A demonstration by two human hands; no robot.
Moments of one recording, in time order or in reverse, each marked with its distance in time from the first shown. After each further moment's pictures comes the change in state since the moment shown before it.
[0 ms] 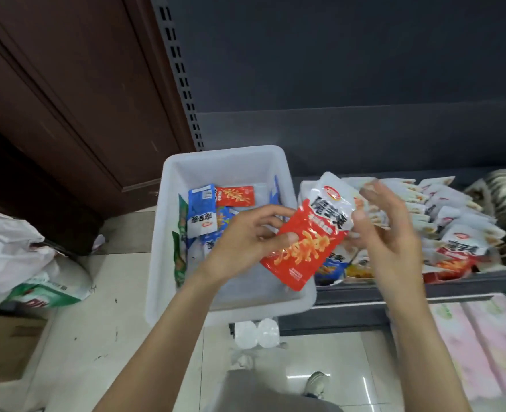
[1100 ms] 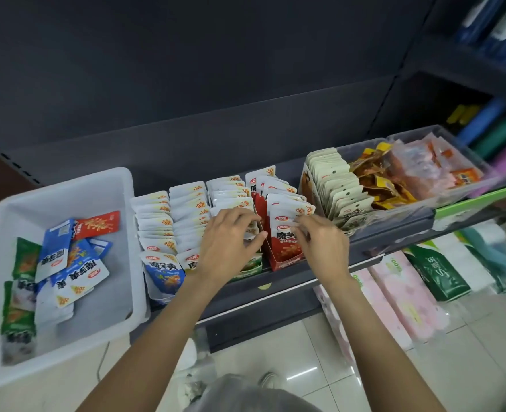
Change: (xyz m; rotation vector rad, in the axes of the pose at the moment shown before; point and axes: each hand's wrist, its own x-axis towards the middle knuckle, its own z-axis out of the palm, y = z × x) left_hand 0.108 -0.019 0.251 1.030 0.124 0.398; right_hand 0.035 0.135 -0.228 -1.000 0.140 -0.254
